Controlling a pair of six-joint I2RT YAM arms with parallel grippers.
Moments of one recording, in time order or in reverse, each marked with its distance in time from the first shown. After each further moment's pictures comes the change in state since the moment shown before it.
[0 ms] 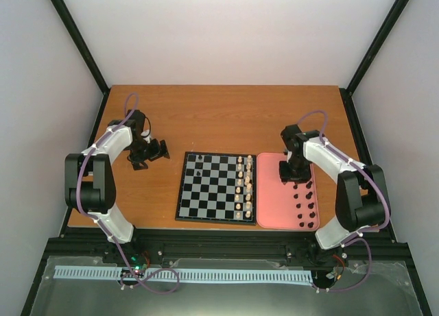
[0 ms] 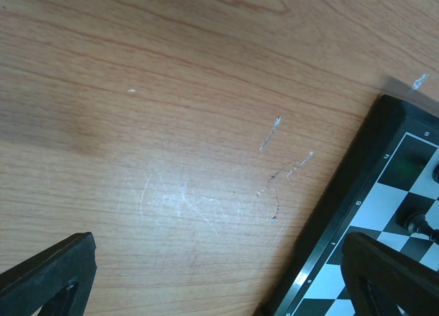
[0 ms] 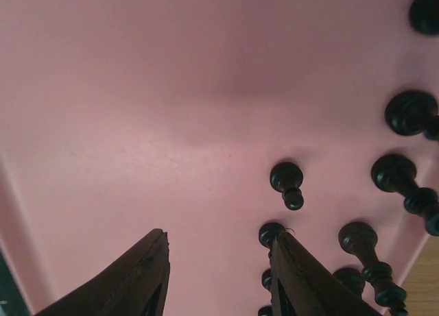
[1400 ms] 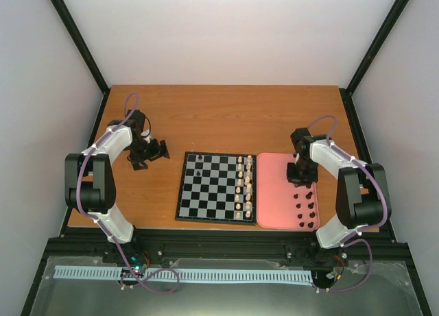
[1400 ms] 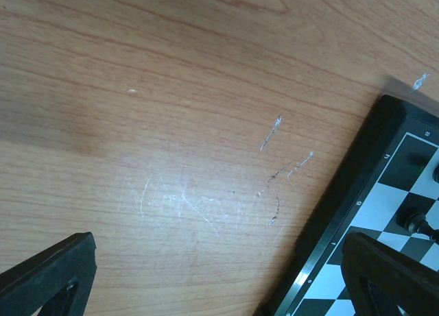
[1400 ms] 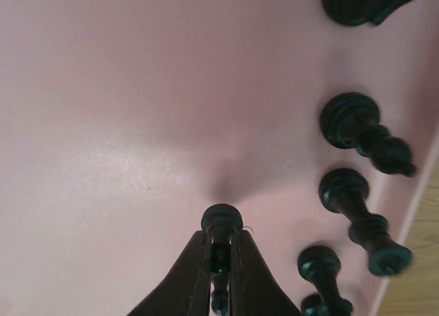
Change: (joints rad) left arm 0.000 0.000 0.000 0.000 0.000 0.000; right arm -0.116 0.027 -0.117 0.115 0.012 -0.005
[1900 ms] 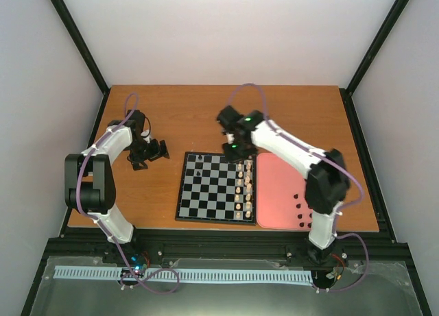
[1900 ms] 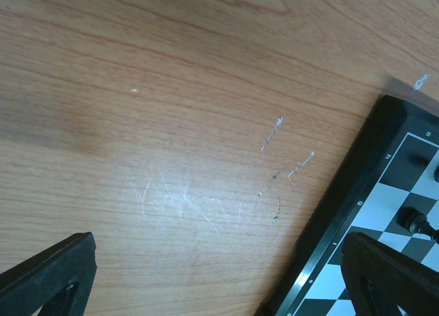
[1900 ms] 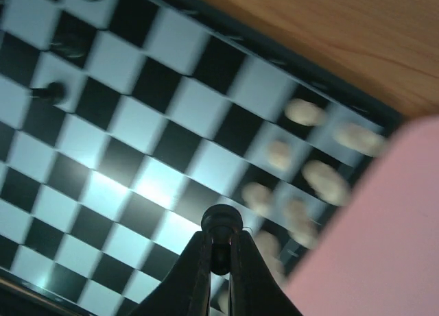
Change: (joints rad) left arm 0.000 -0.002 -0.001 -0.001 -0.003 0.000; right arm 0.534 0.198 0.647 -0.170 0.008 0.041
